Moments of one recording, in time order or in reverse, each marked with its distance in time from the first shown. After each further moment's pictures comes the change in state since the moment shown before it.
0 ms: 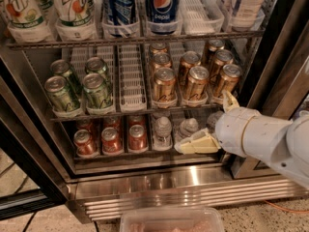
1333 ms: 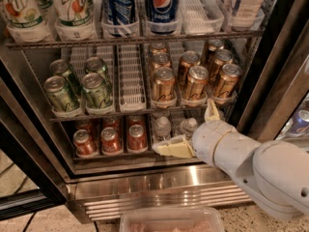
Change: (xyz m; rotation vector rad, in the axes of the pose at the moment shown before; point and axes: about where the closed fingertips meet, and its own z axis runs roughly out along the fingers) arm -0.006 0.029 0.034 0.090 -0.111 0.106
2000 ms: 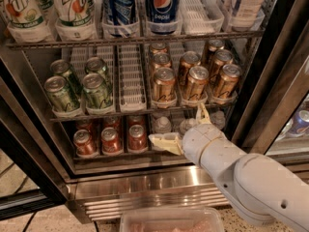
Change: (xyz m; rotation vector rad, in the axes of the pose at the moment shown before) arm 0.001 0.004 0.022 0.098 -0.078 0.009
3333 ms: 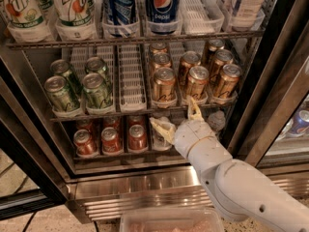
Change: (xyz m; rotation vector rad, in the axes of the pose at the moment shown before) arm -0.010 -0.013 0.025 0.143 -0.121 -0.029
